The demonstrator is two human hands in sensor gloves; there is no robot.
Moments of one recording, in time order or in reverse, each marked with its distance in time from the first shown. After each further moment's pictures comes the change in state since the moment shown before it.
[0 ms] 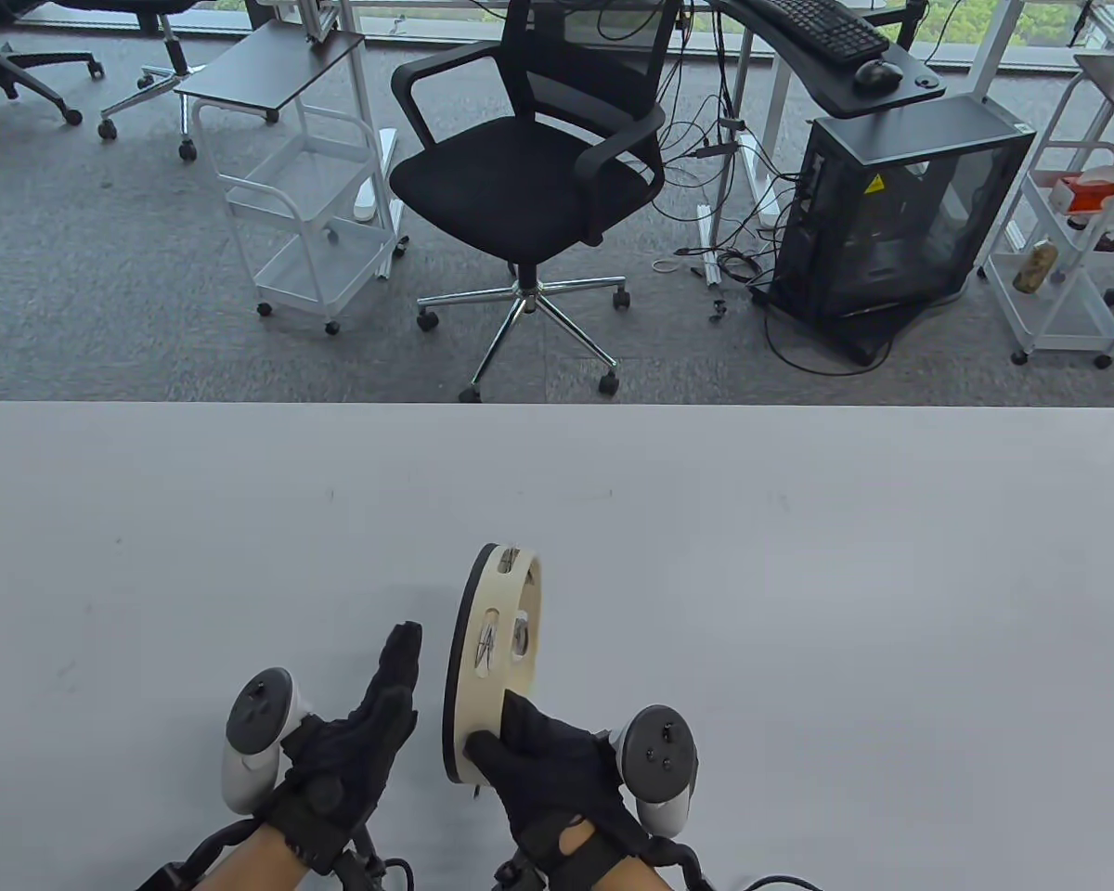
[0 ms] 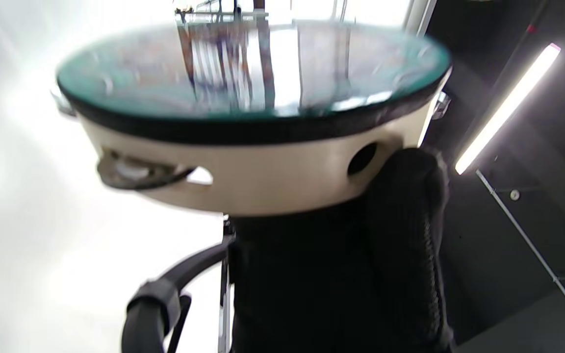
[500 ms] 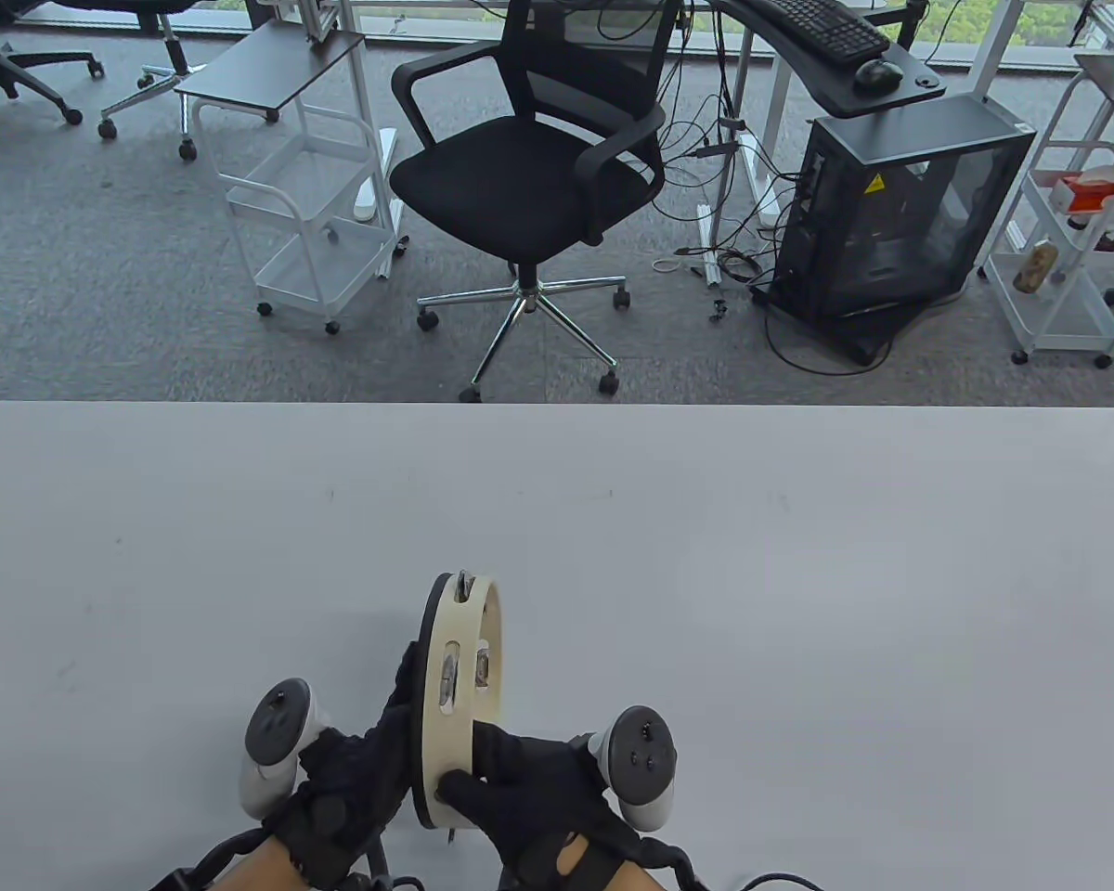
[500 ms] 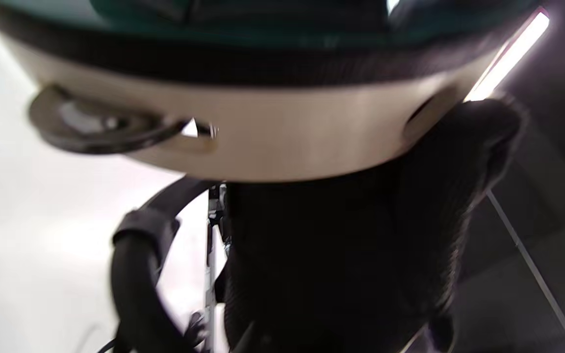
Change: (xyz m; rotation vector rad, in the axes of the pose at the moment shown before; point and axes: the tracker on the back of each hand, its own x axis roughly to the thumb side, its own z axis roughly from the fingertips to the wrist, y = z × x) left_hand -0.002 -0.024 -0.001 -0.138 -0.048 0.078; right_hand 0.006 0.018 -0.002 0.238 -0.067 -0.111
